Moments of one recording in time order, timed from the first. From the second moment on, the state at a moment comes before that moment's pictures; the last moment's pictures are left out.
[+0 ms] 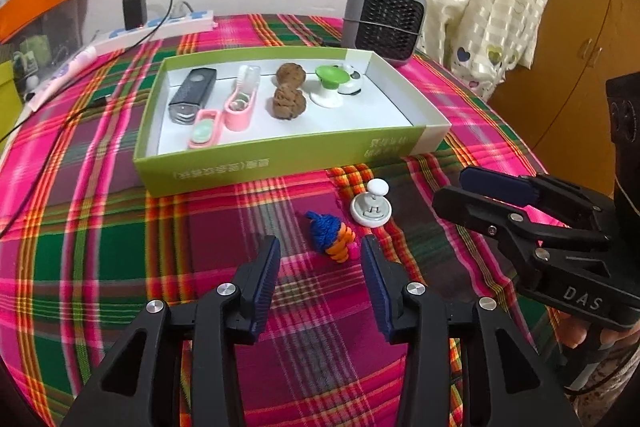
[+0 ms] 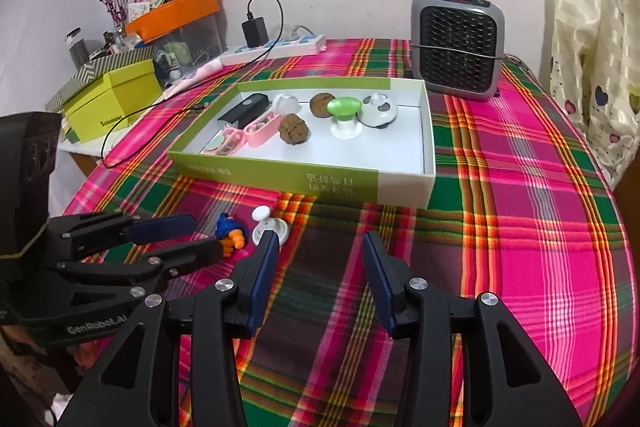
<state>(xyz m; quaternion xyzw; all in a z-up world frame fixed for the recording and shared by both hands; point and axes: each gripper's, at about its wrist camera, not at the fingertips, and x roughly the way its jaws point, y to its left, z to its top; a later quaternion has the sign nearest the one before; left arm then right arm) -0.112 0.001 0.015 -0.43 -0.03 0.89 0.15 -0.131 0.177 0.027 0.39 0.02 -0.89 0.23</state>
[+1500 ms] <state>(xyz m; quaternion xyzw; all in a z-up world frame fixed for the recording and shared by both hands) -0.131 -0.031 0.008 -0.42 -0.02 0.90 0.10 -0.140 0.143 0.012 0.41 0.03 -0.87 0.25</state>
